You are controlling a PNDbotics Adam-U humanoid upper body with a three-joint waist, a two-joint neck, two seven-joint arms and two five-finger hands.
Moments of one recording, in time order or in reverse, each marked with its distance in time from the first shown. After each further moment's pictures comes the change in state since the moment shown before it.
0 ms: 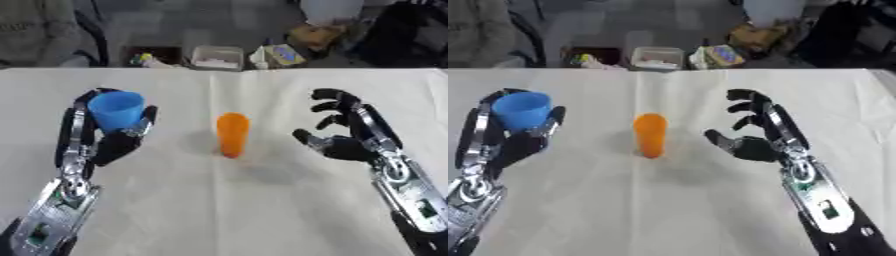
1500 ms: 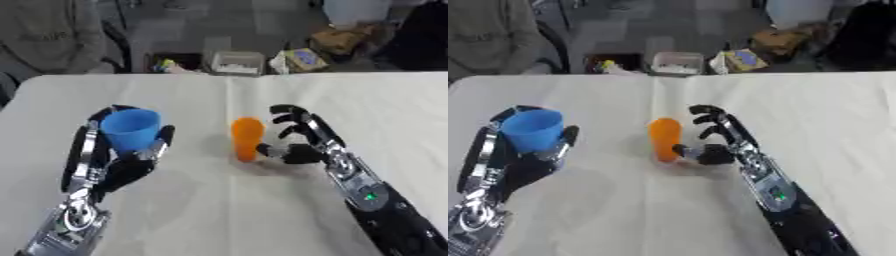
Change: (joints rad) left arm 0.035 -0.089 -0.061 -0.074 0.014 0.002 -0.072; right arm -0.144 0.087 0.028 0.298 0.063 -0.088 0.043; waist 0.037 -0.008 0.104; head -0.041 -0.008
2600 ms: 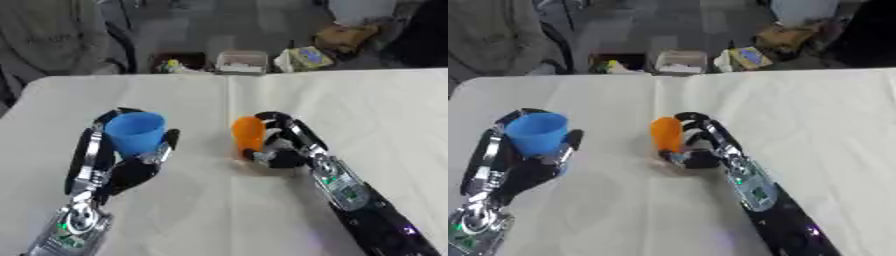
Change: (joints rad) left arm -0.001 -0.017 -0.013 -0.002 0.003 0.007 -0.017; right arm -0.036 0.042 0.002 0.079 0.026 -0.020 0.018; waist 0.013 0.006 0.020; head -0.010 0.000
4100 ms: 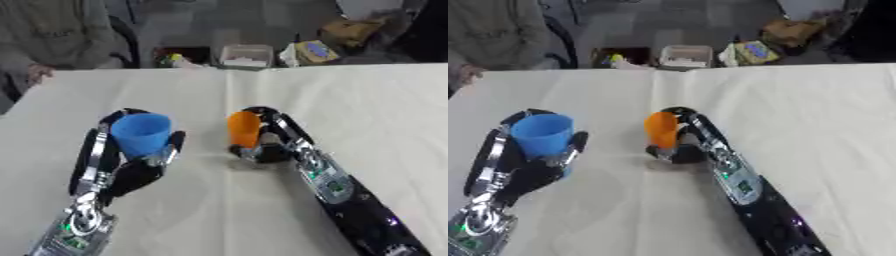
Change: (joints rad) left arm -0.009 -0.009 -0.017 0.000 0.000 0.000 -0.013; right arm -0.046 0.042 -0.001 0.024 0.035 -0.006 -0.025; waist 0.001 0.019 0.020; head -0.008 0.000
